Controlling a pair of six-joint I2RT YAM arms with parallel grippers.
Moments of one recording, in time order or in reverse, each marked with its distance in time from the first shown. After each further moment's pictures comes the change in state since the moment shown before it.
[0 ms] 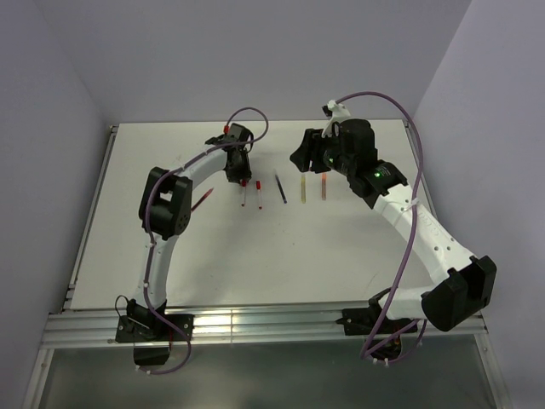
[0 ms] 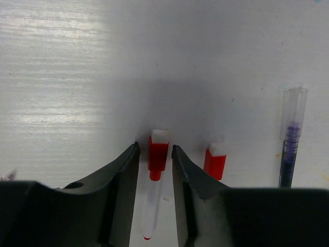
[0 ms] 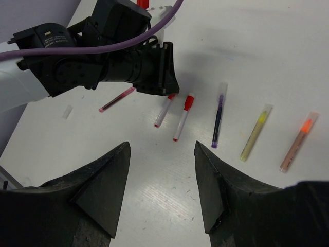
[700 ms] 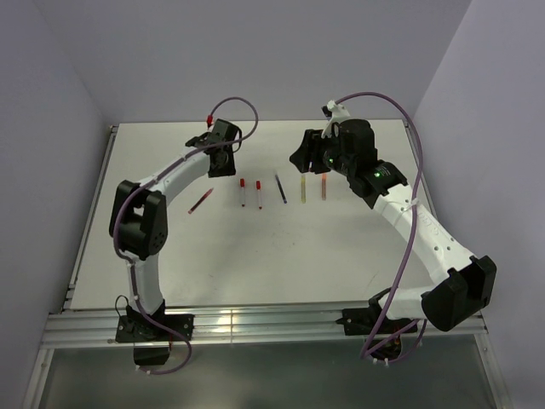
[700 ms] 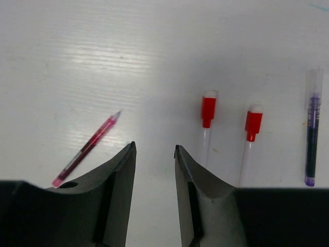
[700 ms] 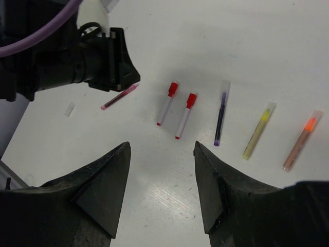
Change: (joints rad) left arm -0.003 -0.294 -0.209 -0.008 -0.197 0.065; right arm 0.000 0.001 0.000 -0.007 -0.010 0.003
